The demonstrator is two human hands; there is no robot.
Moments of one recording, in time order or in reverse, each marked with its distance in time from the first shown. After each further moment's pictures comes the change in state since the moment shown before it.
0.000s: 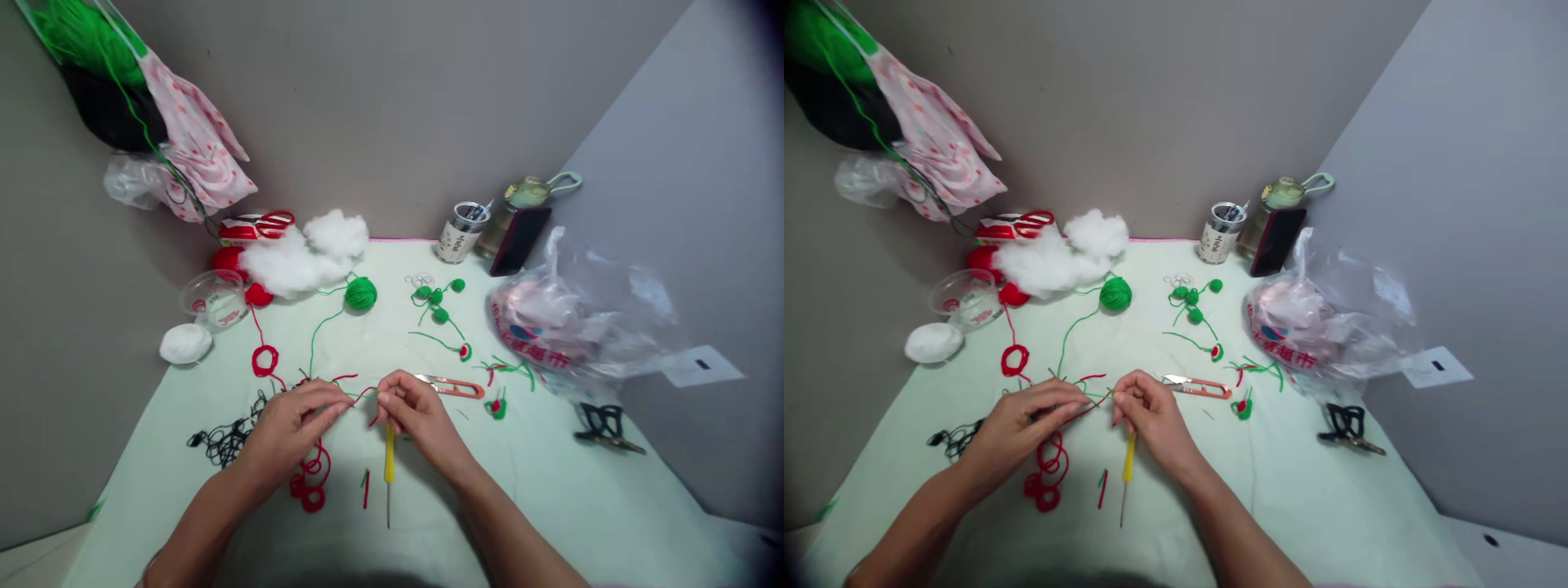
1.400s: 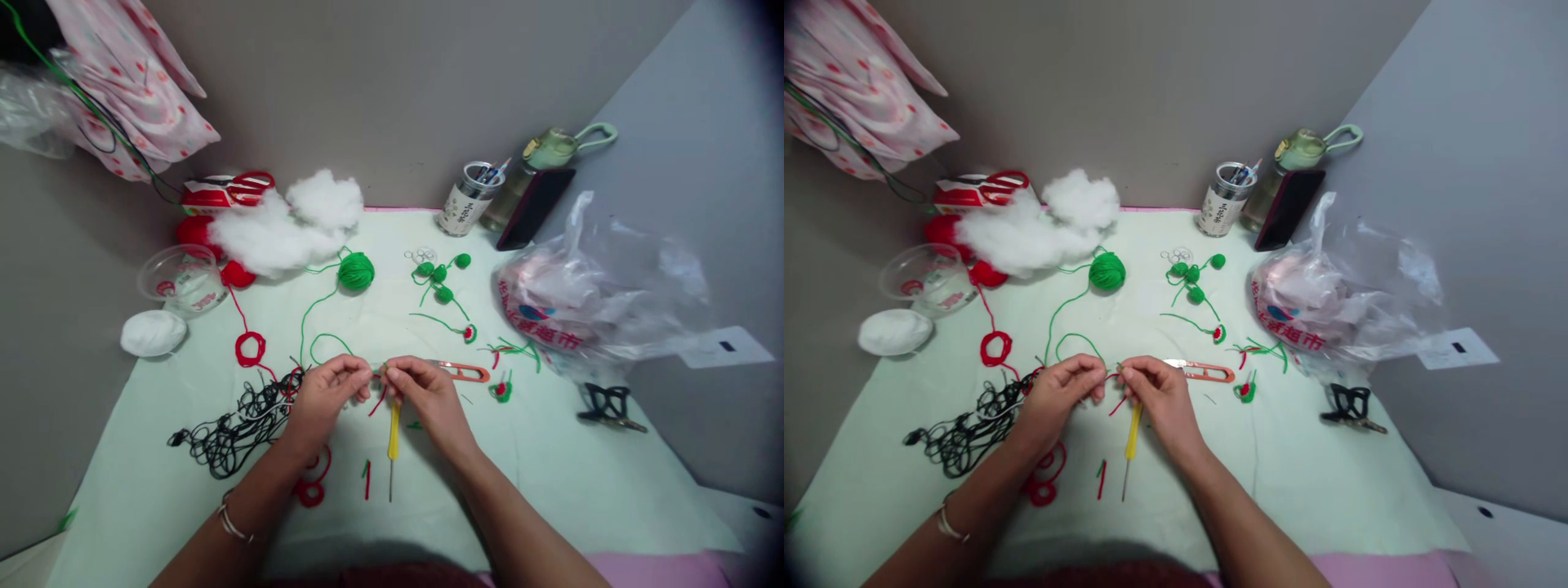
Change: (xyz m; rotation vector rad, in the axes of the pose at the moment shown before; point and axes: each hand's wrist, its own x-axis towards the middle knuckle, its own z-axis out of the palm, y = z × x) left_hand 0.040 -0.007 0.054 -0.741 0.123 -0.367; right_hand 0.010 0.015 -0.006 0.019 0.271 0.007
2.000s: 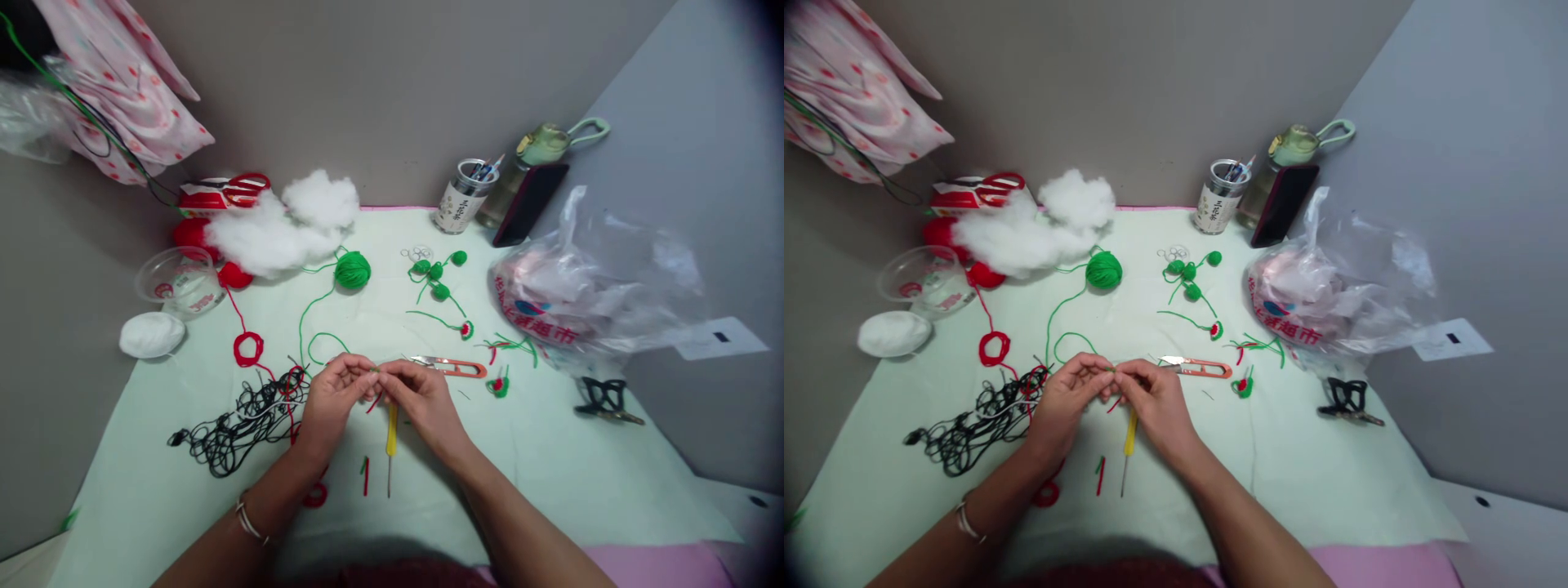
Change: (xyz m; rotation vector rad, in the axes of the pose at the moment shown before) left_hand -0.002 -0.015 0.018 -0.106 0.063 0.061; right_hand -0.003 -0.001 0.003 -0.046 -0.077 -0.045
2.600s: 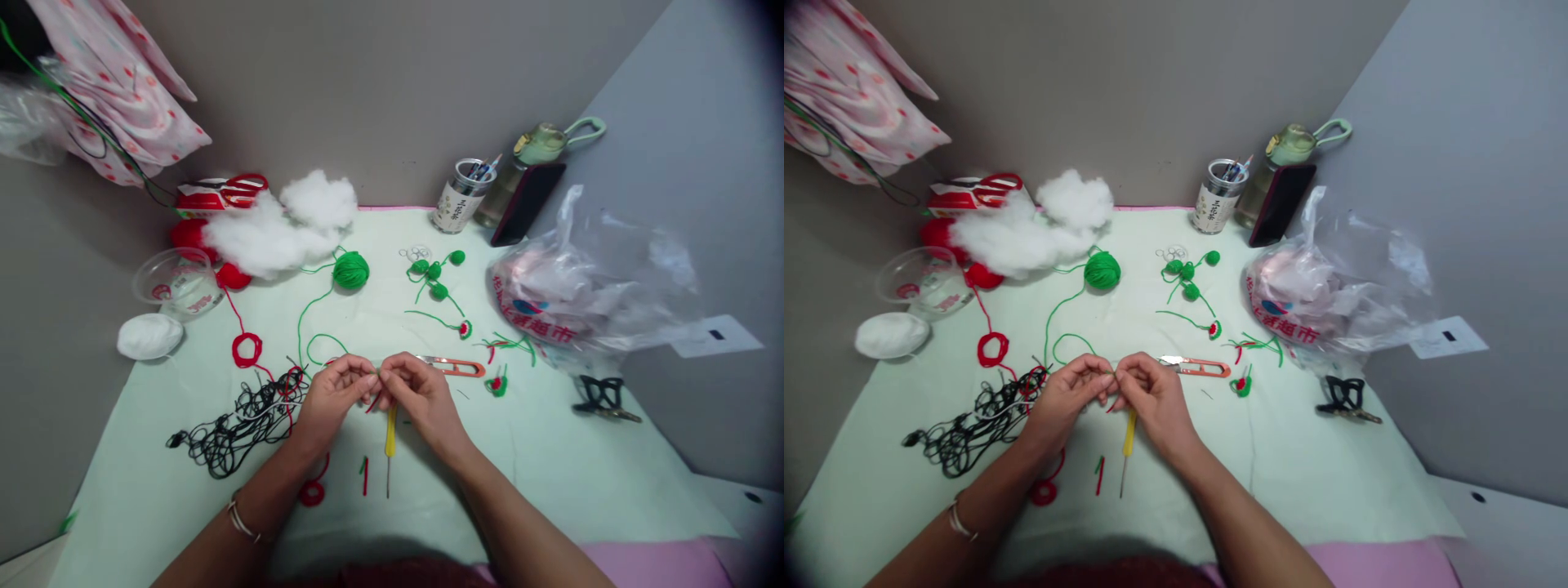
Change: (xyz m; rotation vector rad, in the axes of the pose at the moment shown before) left_hand 0.004 0.004 -0.006 0.017 -0.104 -0.076; right_hand -0.002 0.002 -0.002 0.044 -0.005 -0.010
